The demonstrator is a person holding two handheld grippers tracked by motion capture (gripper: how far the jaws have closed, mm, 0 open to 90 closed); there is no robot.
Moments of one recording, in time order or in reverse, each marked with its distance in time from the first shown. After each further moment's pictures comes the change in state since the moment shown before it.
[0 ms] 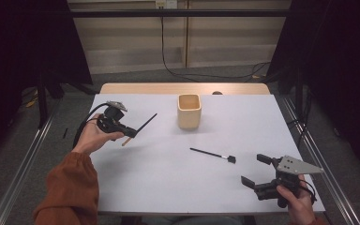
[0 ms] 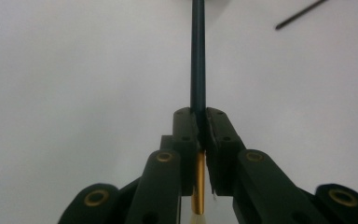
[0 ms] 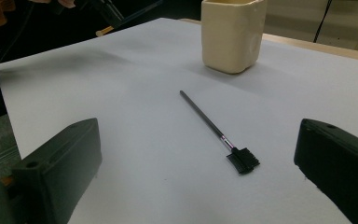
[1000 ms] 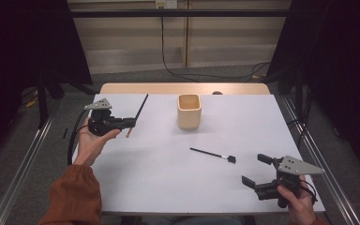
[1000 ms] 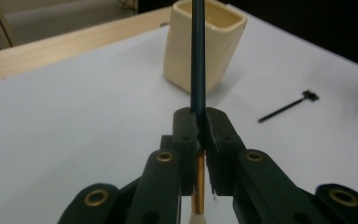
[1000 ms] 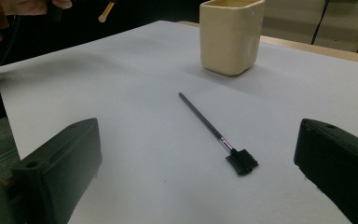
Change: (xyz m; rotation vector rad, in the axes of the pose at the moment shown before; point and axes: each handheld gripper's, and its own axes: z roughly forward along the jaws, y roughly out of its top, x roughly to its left) left arm -0.014 -0.020 -0.023 -0.439 0.060 -0.040; right arm 0.001 0.000 -0.002 -0.010 -0.005 0.005
